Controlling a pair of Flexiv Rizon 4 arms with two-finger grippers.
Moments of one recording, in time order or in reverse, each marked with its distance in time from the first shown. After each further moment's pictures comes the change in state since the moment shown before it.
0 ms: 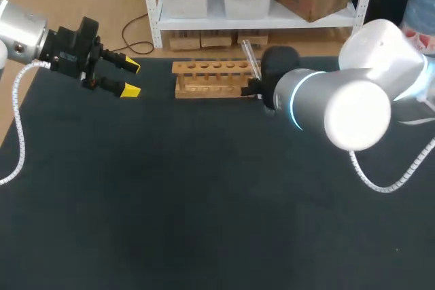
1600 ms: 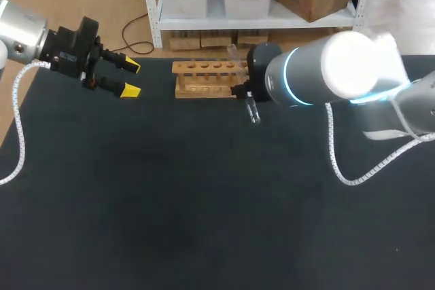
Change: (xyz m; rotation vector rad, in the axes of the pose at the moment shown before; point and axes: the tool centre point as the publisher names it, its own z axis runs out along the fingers) left arm 0.000 0.000 0.000 0.000 0.000 0.000; right arm 0.025 0.020 0.033 -0.118 0.241 -0.011
